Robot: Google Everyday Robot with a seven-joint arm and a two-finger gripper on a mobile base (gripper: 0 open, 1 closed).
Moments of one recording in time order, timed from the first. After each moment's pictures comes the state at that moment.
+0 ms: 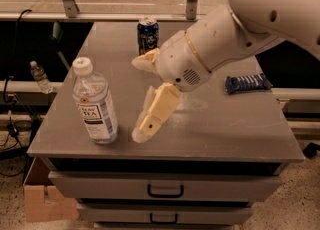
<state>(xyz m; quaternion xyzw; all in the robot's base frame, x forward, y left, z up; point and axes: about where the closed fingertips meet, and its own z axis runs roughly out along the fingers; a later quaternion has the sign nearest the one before) 0.439 0.041 0.934 -0.67 0.61 0.28 0.31</state>
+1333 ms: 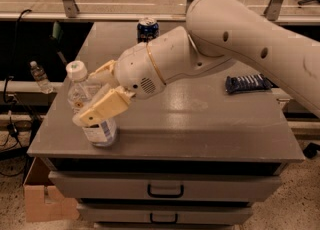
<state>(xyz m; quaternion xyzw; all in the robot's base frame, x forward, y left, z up) 0.434 0.133 0.936 -0.64 0.55 0.40 0.36</state>
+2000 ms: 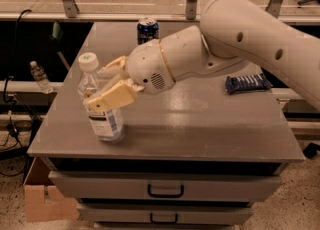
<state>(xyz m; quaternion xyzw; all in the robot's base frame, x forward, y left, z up) 0.452 0.116 0.941 -0.61 0.57 0.40 0.38</state>
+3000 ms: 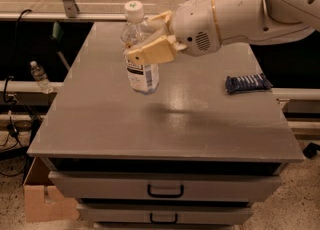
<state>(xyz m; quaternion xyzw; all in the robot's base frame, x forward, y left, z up) 0.505 0.034 1.006 -0.57 0.60 0.31 0.46</state>
